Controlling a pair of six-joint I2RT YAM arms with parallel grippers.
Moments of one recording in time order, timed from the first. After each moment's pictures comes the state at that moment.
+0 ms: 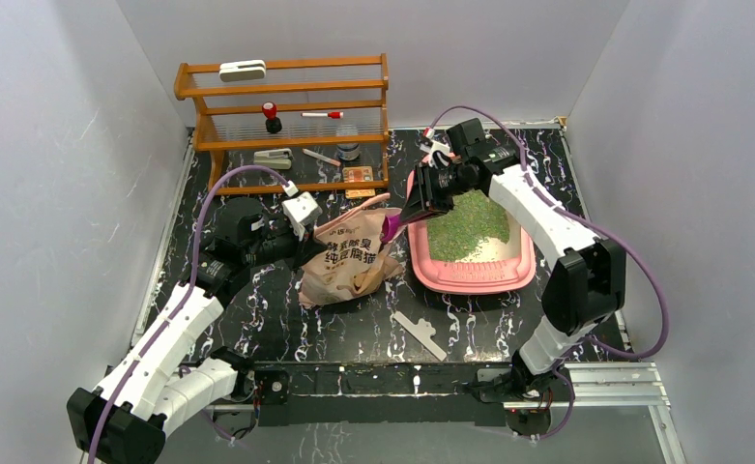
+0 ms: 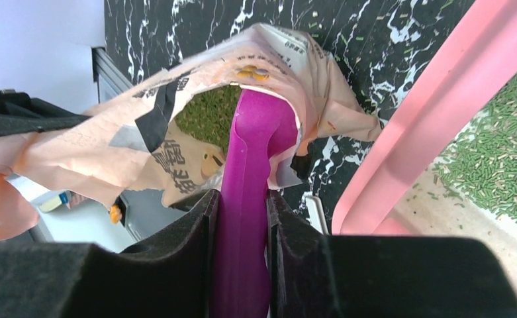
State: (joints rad) left arm -0.42 0.91 0.84 -0.41 0.54 0.22; right arm 0.42 1.67 1.54 -0.88 -0.68 0.33
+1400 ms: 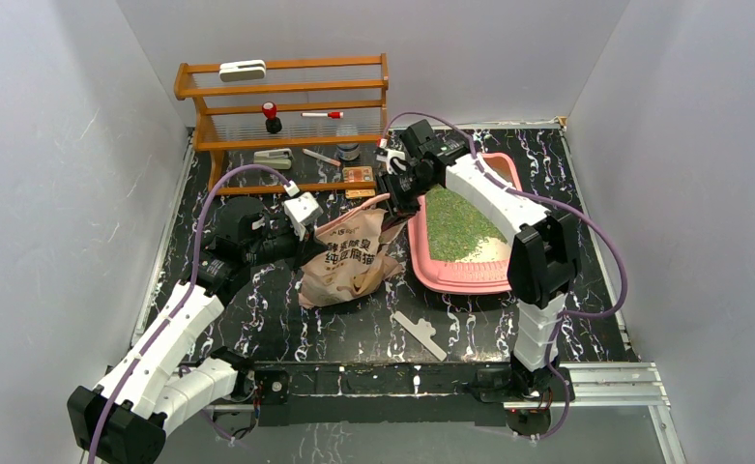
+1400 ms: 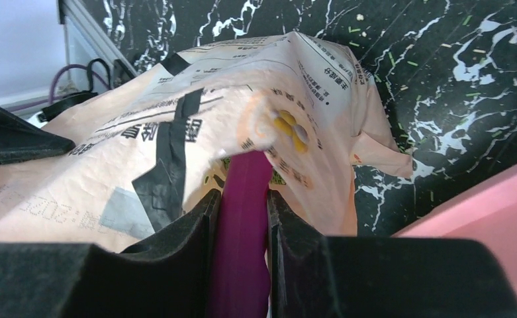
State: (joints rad) left arm -0.42 0.92 0.84 -0.42 0.55 0.23; right arm 0.59 1.92 1.79 -0.98 -0.66 0.25
